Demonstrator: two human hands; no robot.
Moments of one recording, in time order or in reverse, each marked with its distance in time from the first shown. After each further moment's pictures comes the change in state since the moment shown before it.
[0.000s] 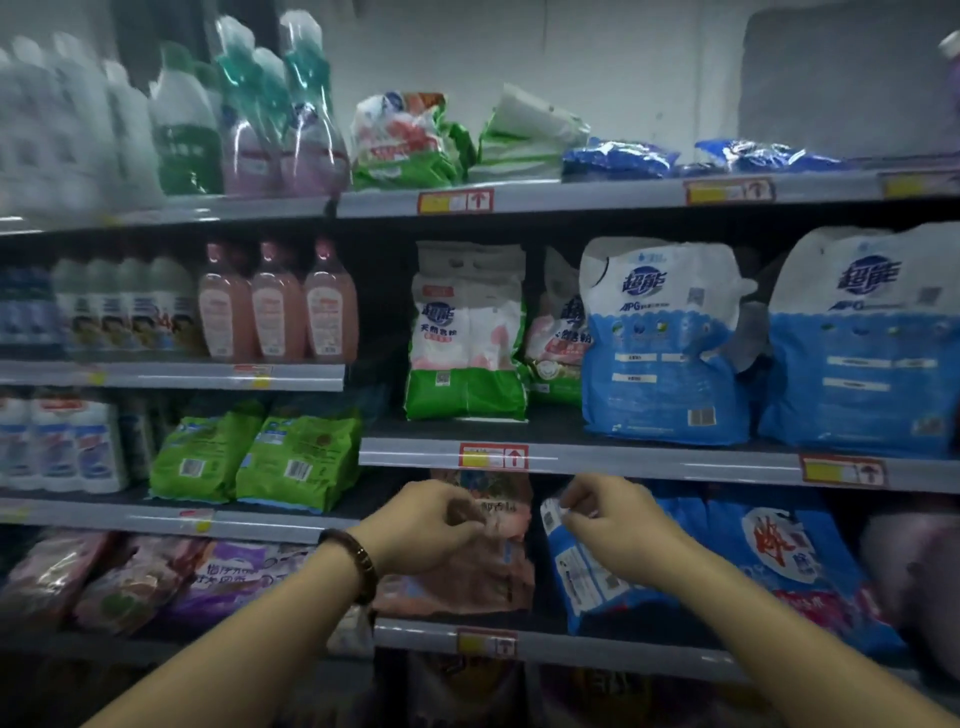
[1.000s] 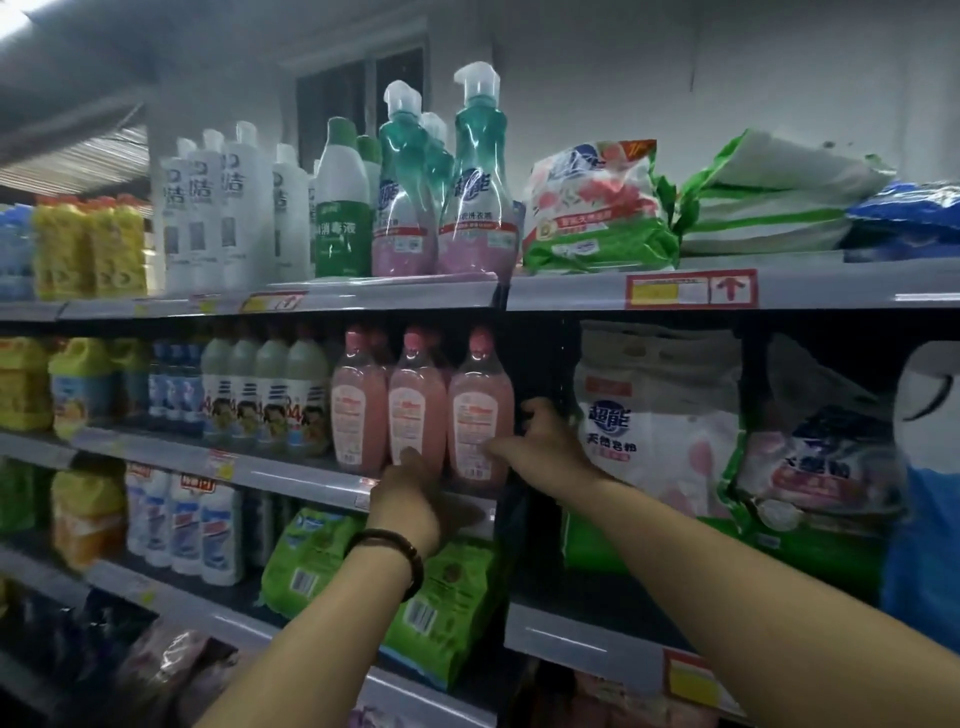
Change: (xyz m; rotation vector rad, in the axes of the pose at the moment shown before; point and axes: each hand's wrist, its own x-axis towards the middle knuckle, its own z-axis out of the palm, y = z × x) left_hand 0.119 -0.161 -0.193 -0.077 0.522 -0.709; right_hand 0.315 -0.259 0.096 0.461 -0.038 -0.198
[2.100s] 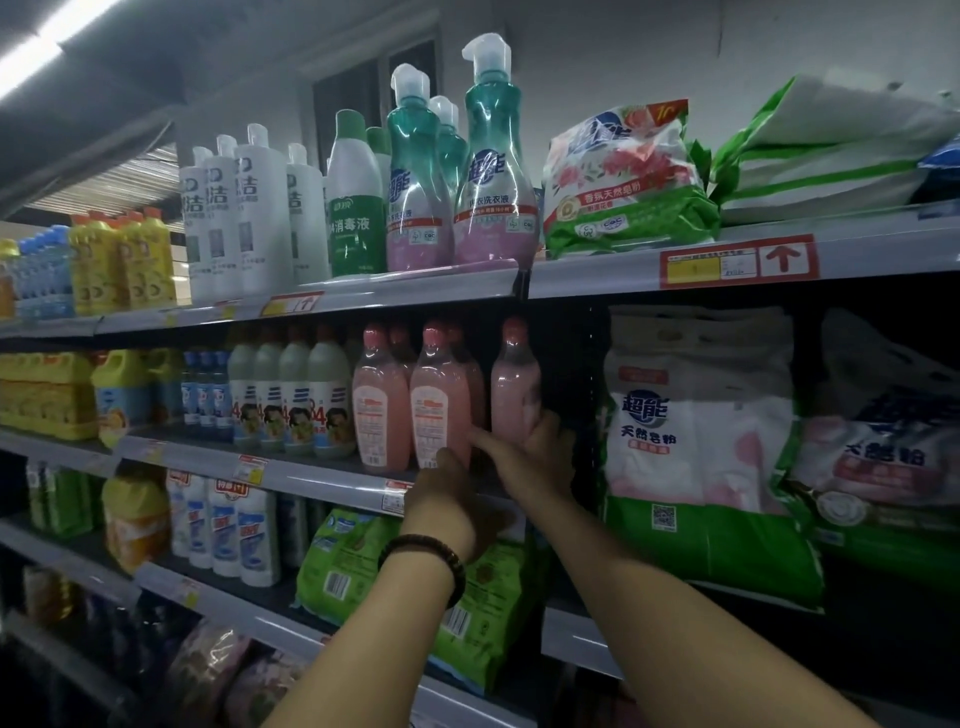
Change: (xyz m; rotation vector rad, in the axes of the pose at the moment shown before) left_hand -0.004 0.007 0.003 0.150 -0.014 0.060; right_hand 0.027 0.021 0.074 0.118 0.247 0.117
